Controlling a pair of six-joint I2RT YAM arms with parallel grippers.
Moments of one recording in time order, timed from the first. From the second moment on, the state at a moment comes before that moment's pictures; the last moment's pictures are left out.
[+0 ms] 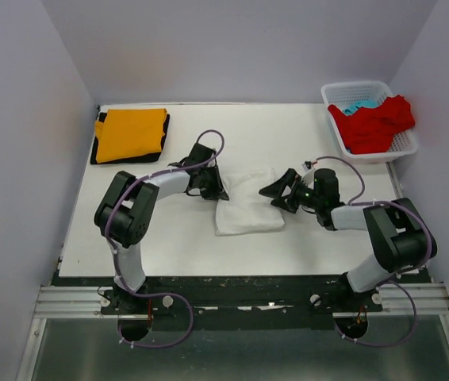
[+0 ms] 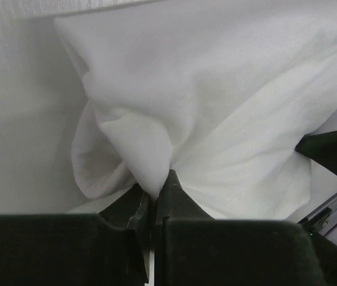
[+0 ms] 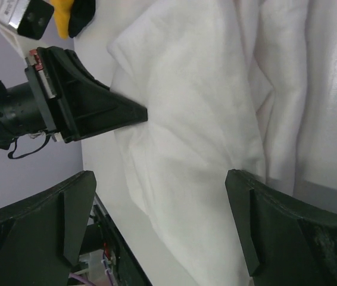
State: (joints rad) left arm -0.47 1.87 1.09 -0.19 0.34 -0.69; right arm 0.26 1.62 0.49 0.66 -0.59 0.92
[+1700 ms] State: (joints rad) left arm -0.07 1.96 2.08 -0.75 -0.08 0.17; right arm 0.26 1.21 0.48 0.21 -0.07 0.69
